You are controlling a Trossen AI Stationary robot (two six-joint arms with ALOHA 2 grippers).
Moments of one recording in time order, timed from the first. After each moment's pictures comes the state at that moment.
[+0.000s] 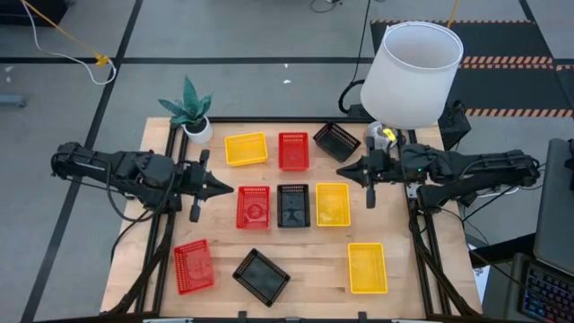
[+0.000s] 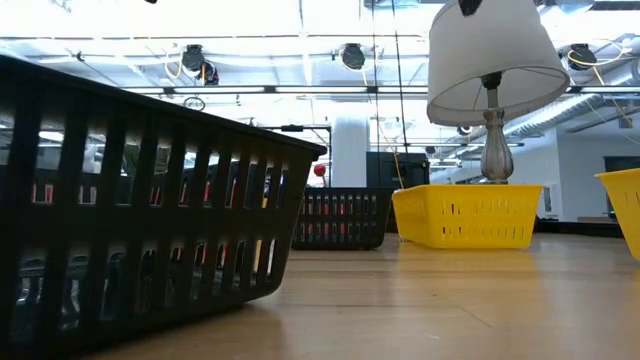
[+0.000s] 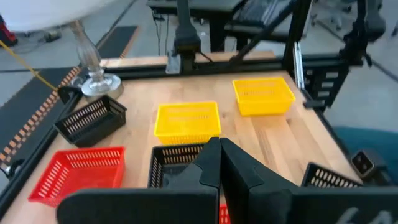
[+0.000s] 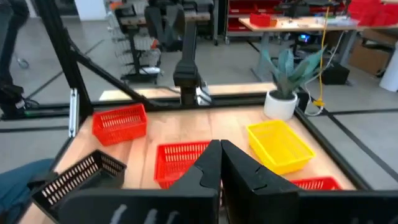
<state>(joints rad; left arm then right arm) -0.25 0.81 0.92 -0.46 -0.18 -0.04 0.08 0.87 0.86 -0.21 0.16 0.07</state>
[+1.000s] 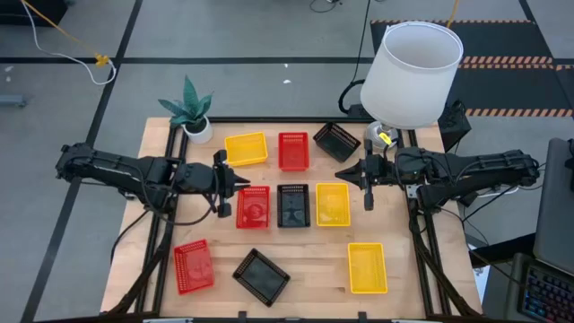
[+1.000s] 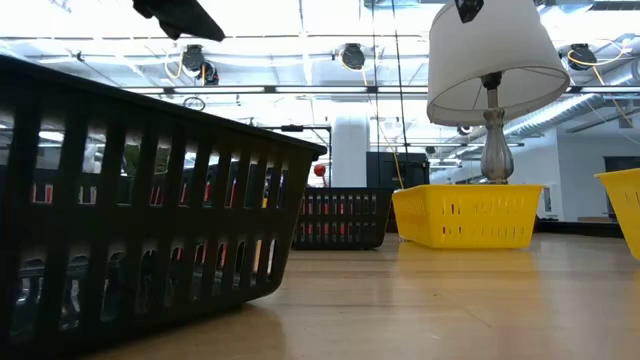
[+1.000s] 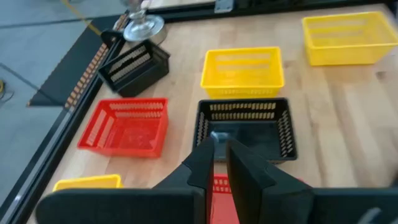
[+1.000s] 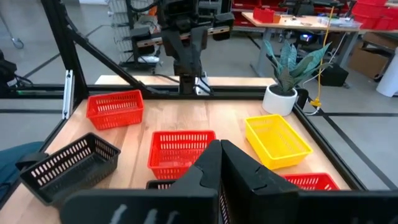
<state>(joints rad) -0.16 1.02 0.92 -0.48 -0.32 -0.03 0.09 0.88 0.84 -0.21 0.16 0.01</state>
